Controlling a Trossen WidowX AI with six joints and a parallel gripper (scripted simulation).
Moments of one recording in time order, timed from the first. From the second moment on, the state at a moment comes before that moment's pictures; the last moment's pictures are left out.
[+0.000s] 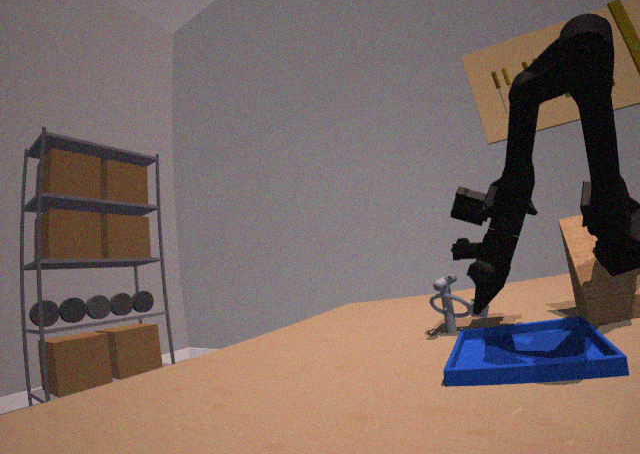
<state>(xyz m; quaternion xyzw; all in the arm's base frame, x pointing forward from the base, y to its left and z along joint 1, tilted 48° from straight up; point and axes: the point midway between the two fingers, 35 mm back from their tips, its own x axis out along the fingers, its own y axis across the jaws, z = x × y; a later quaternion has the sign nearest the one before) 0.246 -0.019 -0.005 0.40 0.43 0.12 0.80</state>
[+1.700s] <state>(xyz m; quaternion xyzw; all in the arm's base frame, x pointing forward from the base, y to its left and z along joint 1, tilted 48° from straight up) 0.253 -0.023 0.030 0.33 0.56 0.15 0.74</state>
